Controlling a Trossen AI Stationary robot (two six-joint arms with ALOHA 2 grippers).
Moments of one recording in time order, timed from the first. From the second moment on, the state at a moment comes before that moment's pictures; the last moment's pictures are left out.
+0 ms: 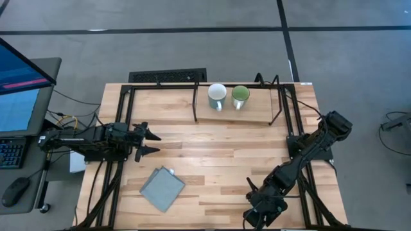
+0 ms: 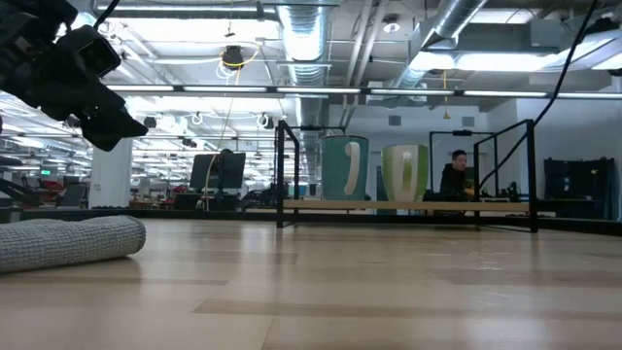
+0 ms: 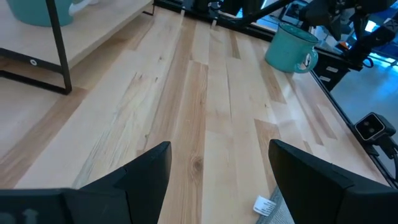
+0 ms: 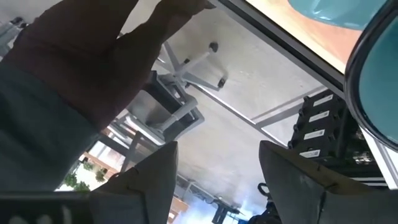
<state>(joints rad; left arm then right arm) 0.03 0.17 0.13 -0.27 0.09 -0.28 0.75 1.63 1.05 -0.26 -0.56 1.90</state>
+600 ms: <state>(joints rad) 0.03 0.17 0.13 -0.27 0.09 -0.28 0.73 1.63 1.05 -0.25 -0.54 1.85</state>
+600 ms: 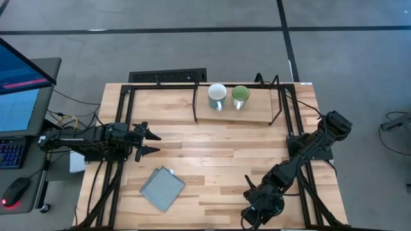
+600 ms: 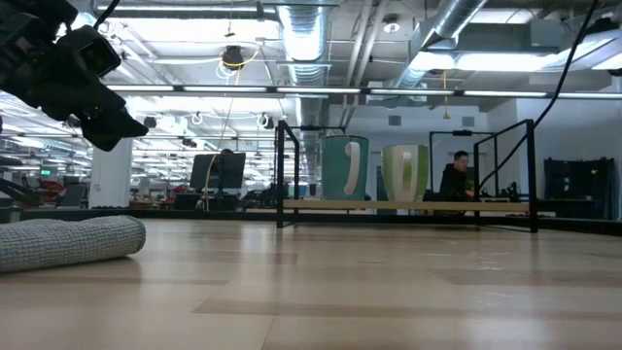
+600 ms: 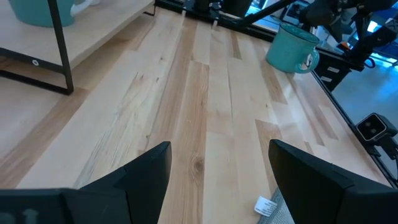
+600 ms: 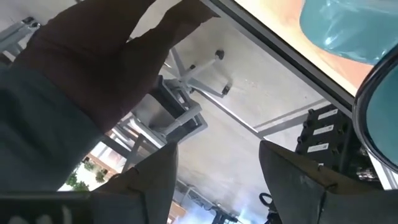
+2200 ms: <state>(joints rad) 0.03 0.17 0.13 -0.28 0.06 -0.25 0.72 1.67 1.05 -0.99 -0.39 1.62</state>
